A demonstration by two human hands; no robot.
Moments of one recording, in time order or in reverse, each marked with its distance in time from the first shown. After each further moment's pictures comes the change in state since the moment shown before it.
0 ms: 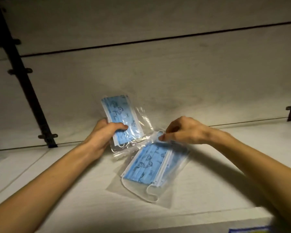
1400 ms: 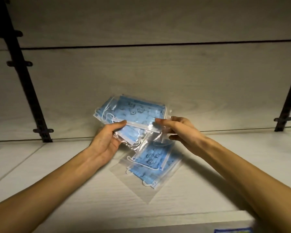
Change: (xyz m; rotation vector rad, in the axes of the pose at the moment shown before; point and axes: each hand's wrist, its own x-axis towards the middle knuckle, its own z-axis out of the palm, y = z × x) left_hand -0.022 -0.004 0.024 -0.594 -0.010 -0.132; right_hand 0.002 -0.003 0.013 0.972 0.057 0.019
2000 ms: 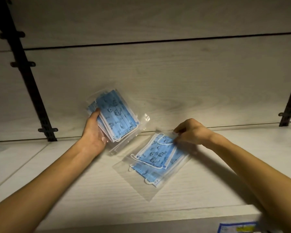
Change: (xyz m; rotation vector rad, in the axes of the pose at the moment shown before) left_hand 0.014 0.027 -0.020 -0.001 0.231 0.010; right_hand 0.004 0.007 -0.024 -0.767 0.095 0.141
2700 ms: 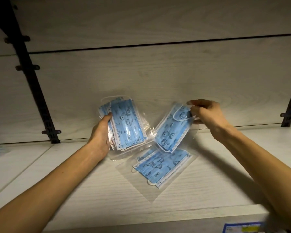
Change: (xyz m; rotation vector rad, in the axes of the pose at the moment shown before) left_hand -0.004 -0.008 0.002 0.292 0.038 0.060; right_hand 0.002 0.001 -0.032 0.690 0.414 -0.130
